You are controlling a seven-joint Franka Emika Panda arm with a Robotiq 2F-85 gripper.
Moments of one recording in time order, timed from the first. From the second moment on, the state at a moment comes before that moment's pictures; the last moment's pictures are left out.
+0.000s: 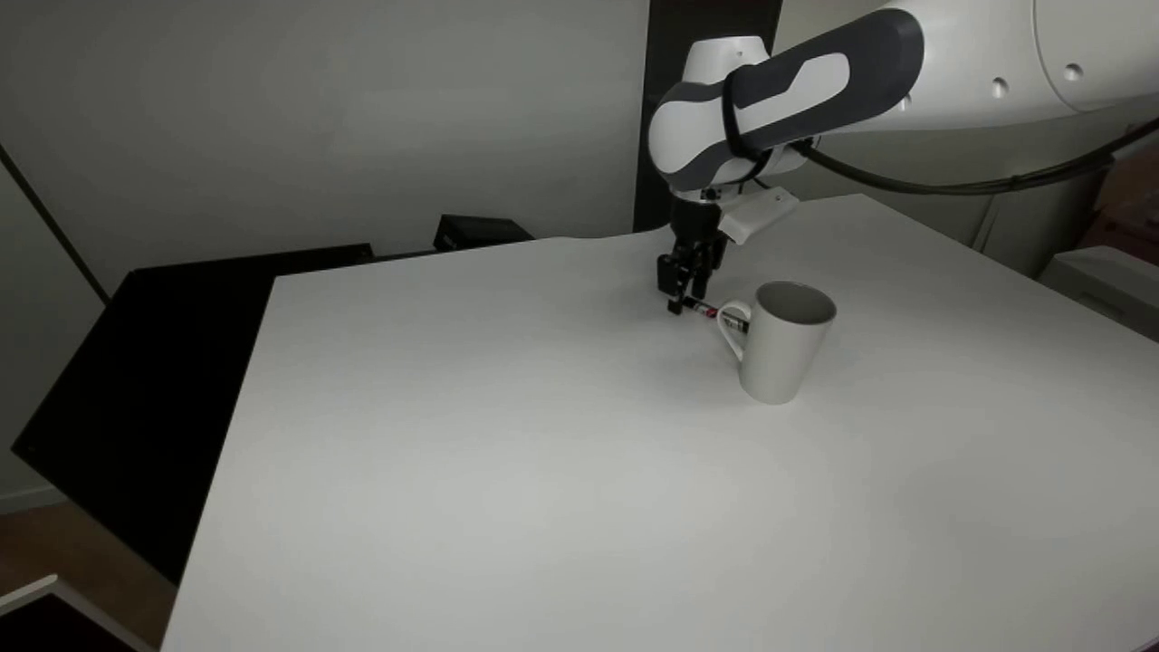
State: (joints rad) arm 0.01 1.36 0.03 -0.70 -0.04 2.06 -0.37
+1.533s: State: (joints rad) arm -0.02 1.32 -0.10 -0.61 -0.04 2.05 0.11
